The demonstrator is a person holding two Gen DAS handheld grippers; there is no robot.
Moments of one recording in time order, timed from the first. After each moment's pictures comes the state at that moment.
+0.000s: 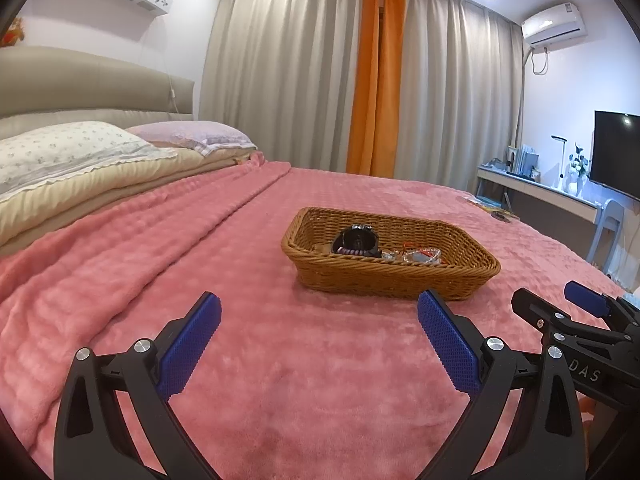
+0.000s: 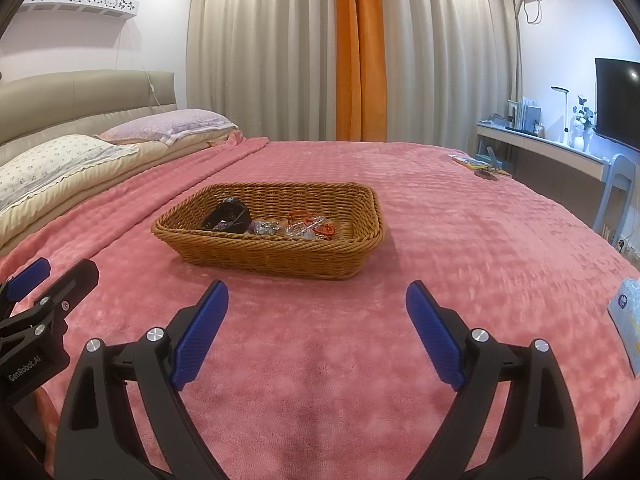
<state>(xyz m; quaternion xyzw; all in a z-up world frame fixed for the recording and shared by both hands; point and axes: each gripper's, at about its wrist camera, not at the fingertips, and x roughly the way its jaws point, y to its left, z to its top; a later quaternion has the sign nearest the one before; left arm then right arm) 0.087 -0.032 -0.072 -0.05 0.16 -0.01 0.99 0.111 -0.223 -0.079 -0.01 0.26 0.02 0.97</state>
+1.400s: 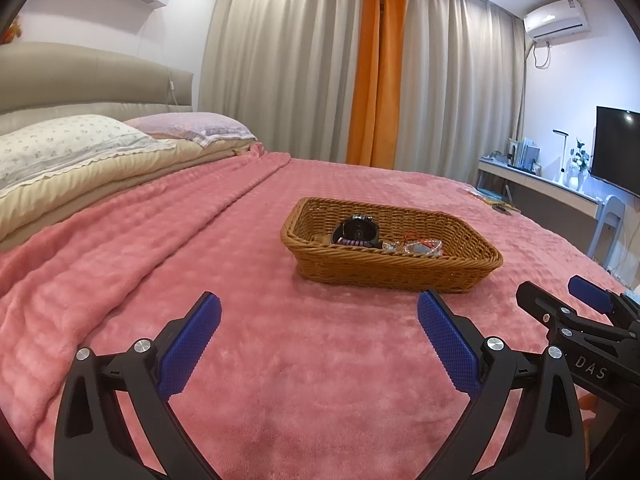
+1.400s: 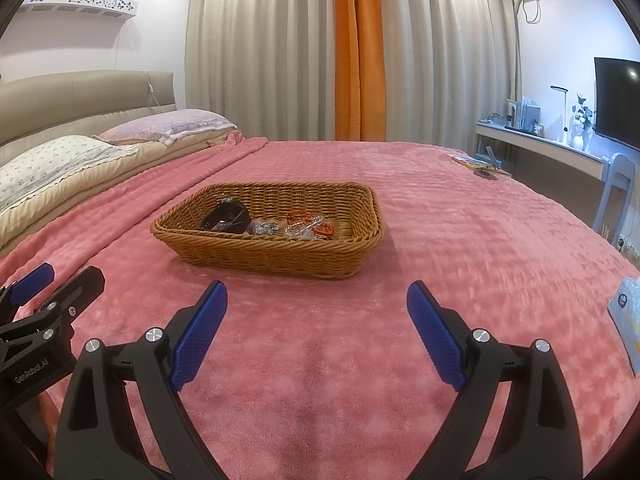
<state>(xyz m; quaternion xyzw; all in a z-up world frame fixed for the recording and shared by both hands) 0.087 -0.033 -0.077 -0.05 0.17 -0.01 0.98 0.113 -0.227 -0.080 -0.01 0.26 0.02 0.97</state>
